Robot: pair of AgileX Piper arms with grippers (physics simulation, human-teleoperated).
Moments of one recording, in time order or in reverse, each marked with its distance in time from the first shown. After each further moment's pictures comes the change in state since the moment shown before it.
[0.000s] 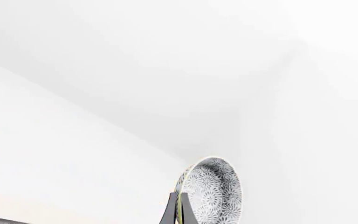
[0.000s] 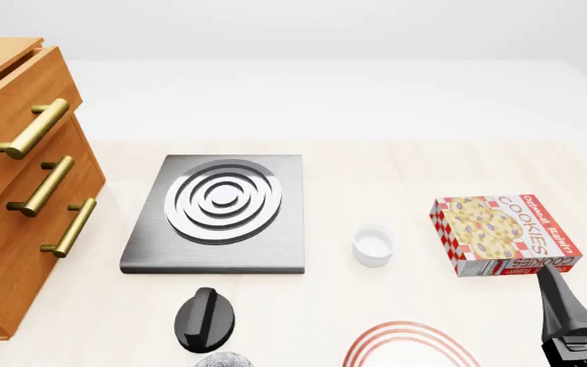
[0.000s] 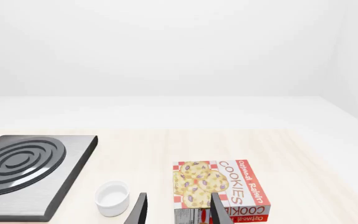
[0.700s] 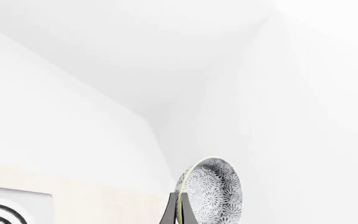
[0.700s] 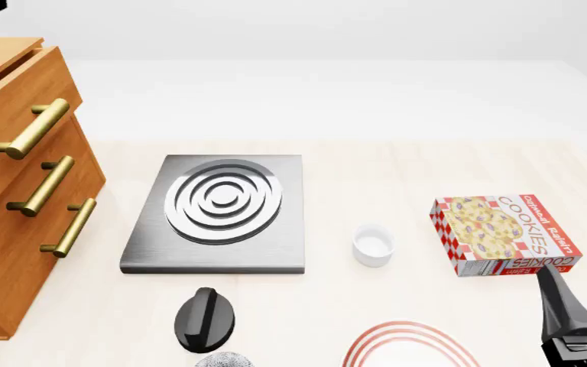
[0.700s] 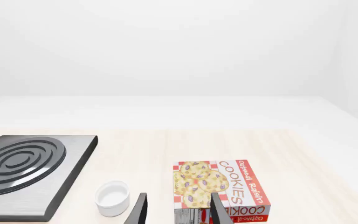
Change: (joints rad) left arm -0.211 0.053 0.115 -0.113 -0.136; right arm 0.000 -0.001 0.000 0.001 0.000
